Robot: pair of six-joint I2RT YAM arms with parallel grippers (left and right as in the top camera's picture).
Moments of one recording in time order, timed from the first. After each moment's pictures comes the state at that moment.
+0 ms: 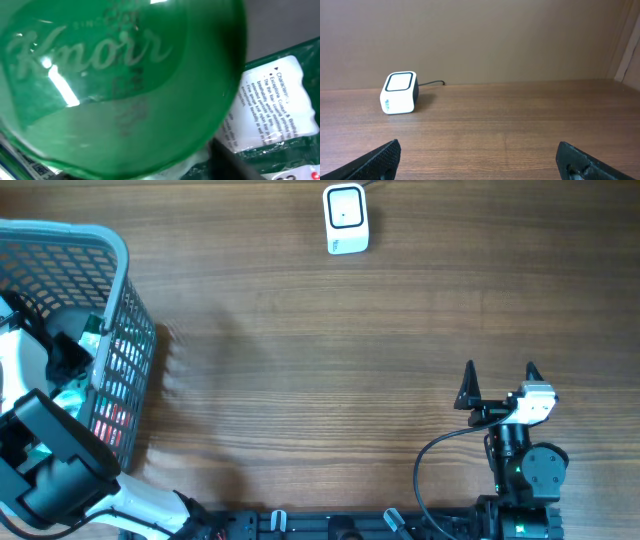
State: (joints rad) left arm 0.66 1.82 1.27 -0.78 -0.15 -0.23; right arm -0.05 0.02 0.01 0.00 -0.02 0.03
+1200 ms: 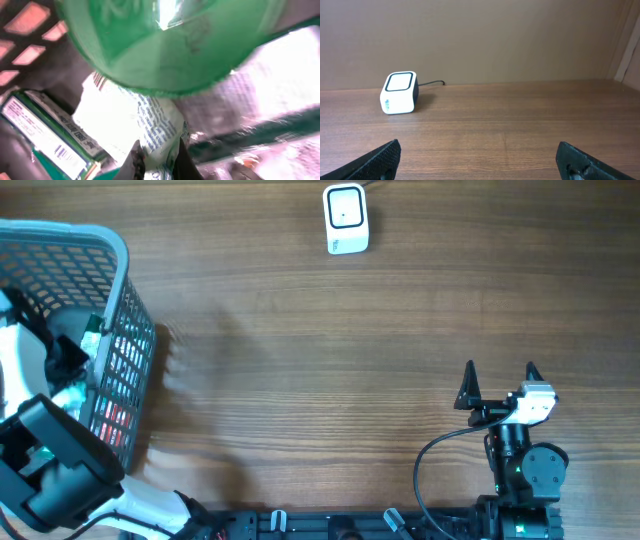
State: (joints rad) left arm 0.63 1.79 1.35 -0.95 -0.22 -0.23; right arm -0.05 0.02 0.01 0.00 -0.02 0.03
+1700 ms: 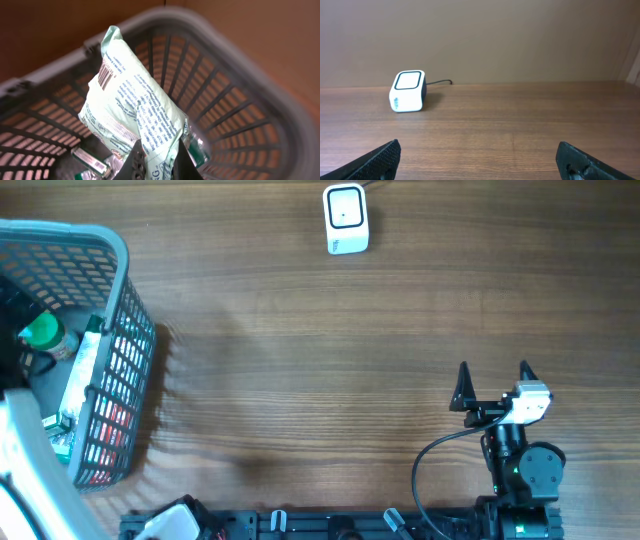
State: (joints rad) left arm 0.51 1.31 1.66 -1.04 -0.21 -0.23; right arm 0.00 0.02 0.01 0.00 -0.02 0.03
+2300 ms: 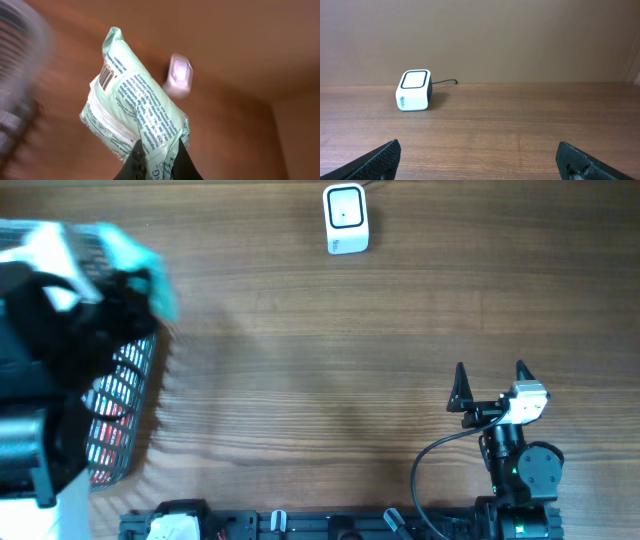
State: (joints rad) left arm 0.01 1.12 1.67 -1.14 0.22 -0.49; right arm 0.02 0.02 0.01 0.00 -0.02 0.03
